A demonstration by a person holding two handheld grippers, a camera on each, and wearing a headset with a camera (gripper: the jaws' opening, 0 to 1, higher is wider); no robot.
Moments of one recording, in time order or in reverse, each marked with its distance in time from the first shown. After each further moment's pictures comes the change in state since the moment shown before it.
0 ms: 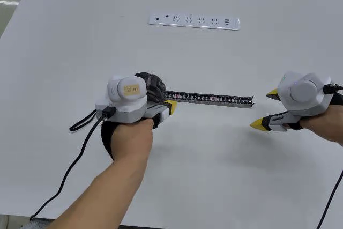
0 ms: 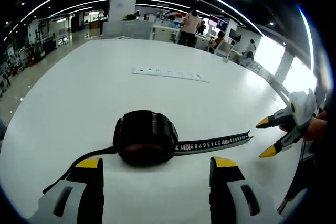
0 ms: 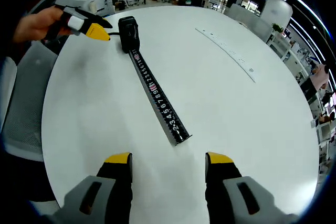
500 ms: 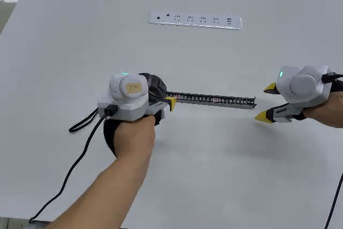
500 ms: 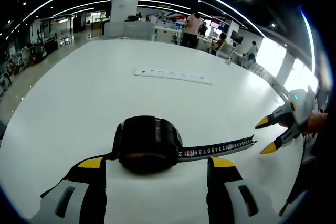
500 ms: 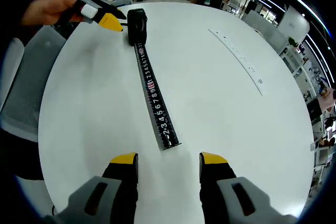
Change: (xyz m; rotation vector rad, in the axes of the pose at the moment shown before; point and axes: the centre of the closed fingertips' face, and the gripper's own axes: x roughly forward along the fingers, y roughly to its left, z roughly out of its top) left arm 0.012 0.003 0.007 -0.010 -0.014 0.013; right arm 0.010 -0.017 0.004 -0.153 0.033 0.053
